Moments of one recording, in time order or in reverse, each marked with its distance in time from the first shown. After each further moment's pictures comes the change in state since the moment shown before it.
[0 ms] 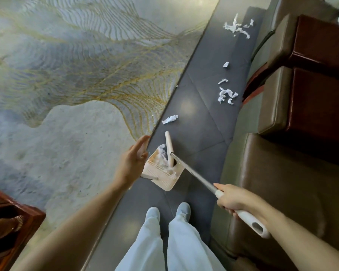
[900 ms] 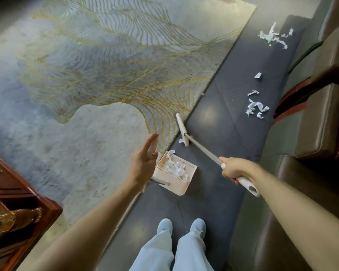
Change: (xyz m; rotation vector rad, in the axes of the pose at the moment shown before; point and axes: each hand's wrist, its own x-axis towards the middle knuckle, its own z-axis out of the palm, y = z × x) left_hand 0.041 -0.010 -0.033 -0.063 0.134 -0.152; right_hand 0.099 -0.121 -0.069 -0.429 0.092 -0.095
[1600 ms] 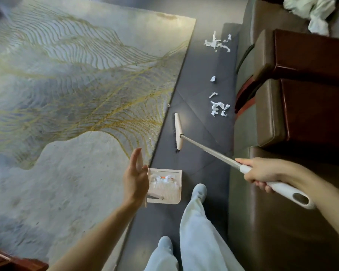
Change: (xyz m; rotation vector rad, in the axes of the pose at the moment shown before) left_hand 0.024 0.039 0.026 -0.192 -0.074 -0.057; right_hand -0.113 0.087 -0.045 0.643 0.007 0.108
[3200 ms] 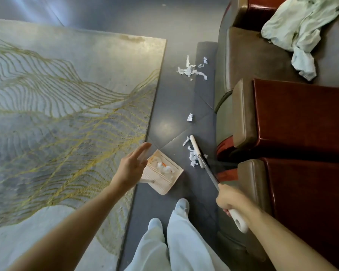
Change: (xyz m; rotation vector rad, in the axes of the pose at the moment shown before) left_hand 0.424 0.271 0.264 0.362 -0.391 0.433; right_hand 0.248 -0.153 -0.347 -0.223 0.097 0.188
